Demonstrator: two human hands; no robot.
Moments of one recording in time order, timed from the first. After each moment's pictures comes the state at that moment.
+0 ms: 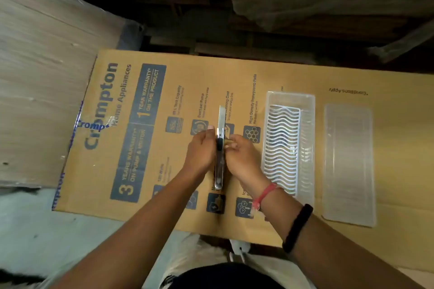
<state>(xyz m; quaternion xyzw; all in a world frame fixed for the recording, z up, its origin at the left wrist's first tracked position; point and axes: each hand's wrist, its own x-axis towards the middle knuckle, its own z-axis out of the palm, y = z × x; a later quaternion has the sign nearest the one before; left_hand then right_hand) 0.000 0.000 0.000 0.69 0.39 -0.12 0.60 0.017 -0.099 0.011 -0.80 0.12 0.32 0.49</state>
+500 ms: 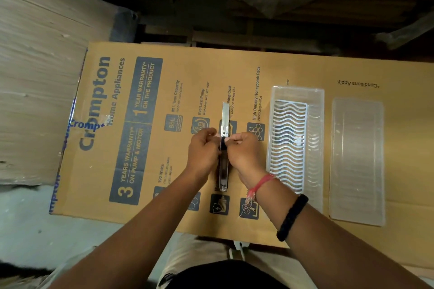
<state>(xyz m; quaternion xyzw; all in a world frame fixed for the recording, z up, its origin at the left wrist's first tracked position) 0.000 0.007 -0.030 0.66 0.41 -0.14 0.62 0.030 -0.082 -0.020 -0.77 0.25 0.28 0.51</state>
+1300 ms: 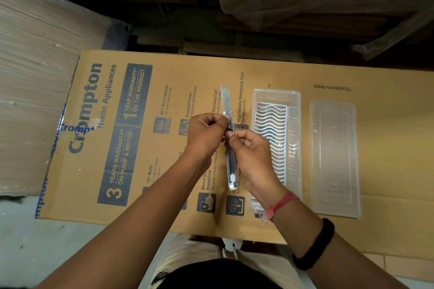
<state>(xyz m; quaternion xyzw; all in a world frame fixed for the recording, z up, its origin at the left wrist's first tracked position) 0.035 -0.026 0.026 0.62 0.36 -0.08 0.69 0.020 -0.128 0.032 -0.65 0.21 0.22 0.69</state>
